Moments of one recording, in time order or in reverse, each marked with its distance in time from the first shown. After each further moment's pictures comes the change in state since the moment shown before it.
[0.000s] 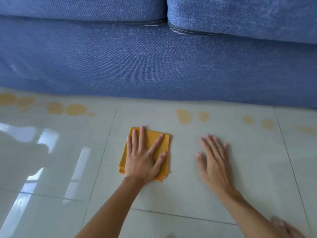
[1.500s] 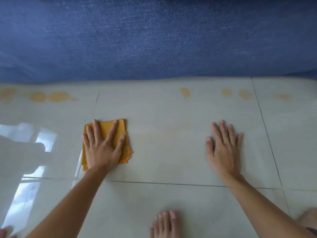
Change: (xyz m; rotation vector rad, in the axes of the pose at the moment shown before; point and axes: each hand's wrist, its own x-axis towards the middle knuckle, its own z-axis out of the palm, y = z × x) left_hand -0.047 -0.047 -0.001 0.049 0.028 -0.301; right_hand -0.055 0.062 -0.029 -0.179 -0.075 0.284
